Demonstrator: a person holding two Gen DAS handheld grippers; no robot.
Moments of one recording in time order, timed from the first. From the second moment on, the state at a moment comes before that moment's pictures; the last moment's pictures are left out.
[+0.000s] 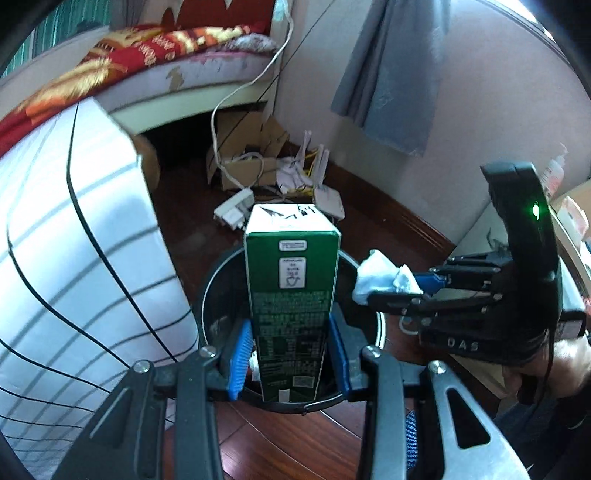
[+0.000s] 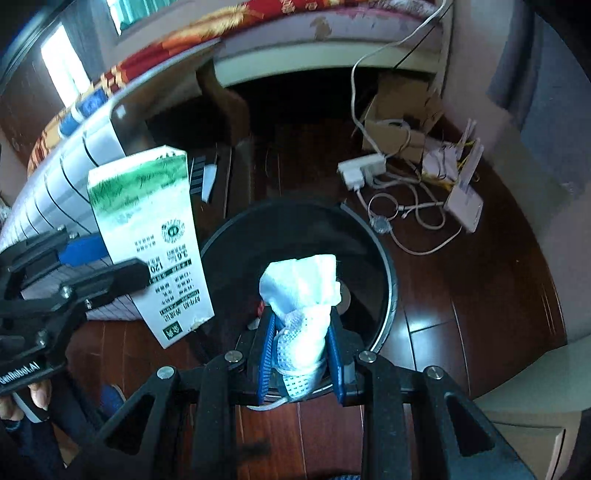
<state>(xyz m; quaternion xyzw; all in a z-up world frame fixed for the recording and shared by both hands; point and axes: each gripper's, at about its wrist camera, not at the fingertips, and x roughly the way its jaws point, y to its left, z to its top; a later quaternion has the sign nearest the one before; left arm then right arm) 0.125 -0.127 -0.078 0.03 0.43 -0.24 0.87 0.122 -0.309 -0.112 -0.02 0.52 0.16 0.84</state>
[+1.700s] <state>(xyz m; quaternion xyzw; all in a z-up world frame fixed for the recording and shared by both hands) 0.071 -0.011 -0.011 0.00 0.36 -0.05 0.93 0.099 -0.220 0.003 -0.07 0.39 0.17 0.90</state>
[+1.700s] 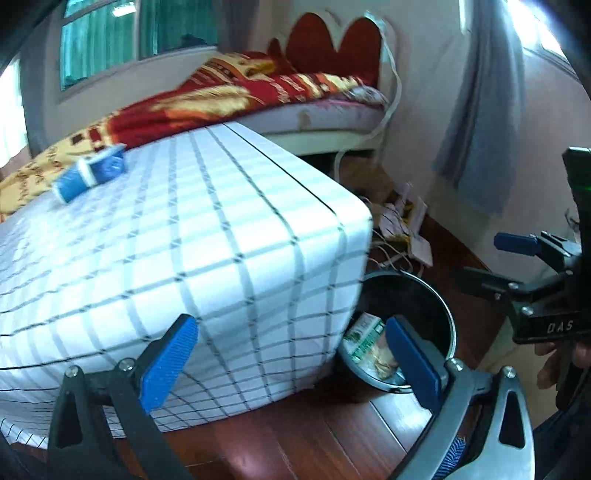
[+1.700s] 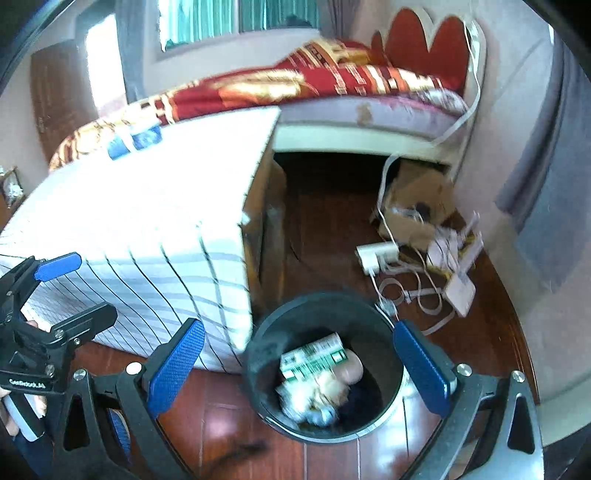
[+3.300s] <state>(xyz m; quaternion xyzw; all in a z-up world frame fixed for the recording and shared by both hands) 0.303 0.301 0.002 -0.11 0.35 0.16 0.92 0.370 0.124 0.013 -0.13 0.39 0.31 0.86</state>
